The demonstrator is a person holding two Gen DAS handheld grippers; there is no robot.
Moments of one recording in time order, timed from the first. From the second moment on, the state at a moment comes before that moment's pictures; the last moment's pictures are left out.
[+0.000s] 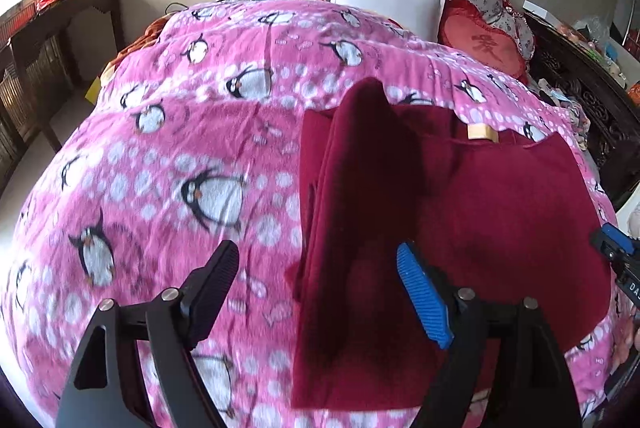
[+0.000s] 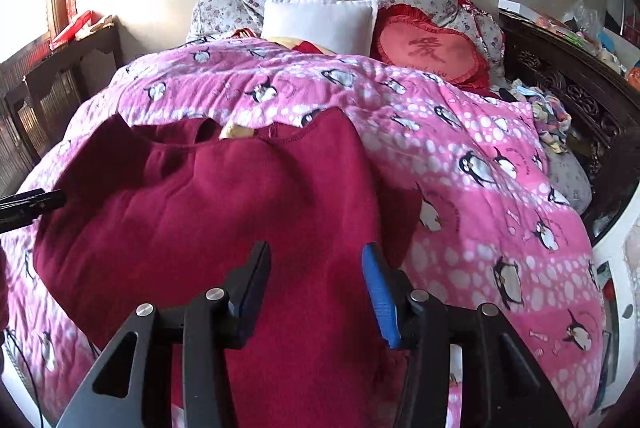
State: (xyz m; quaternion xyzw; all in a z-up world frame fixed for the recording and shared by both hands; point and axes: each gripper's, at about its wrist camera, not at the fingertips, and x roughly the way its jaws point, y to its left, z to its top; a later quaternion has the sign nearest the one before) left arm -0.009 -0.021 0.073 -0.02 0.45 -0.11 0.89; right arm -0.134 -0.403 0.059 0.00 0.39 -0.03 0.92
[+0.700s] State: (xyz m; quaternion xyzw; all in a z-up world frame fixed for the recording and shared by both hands) left arm -0.011 -0.026 0.042 -0.02 0.47 -0.11 0.88; right arm -0.129 -0.400 0.037 0.00 0.41 -0.03 0.91
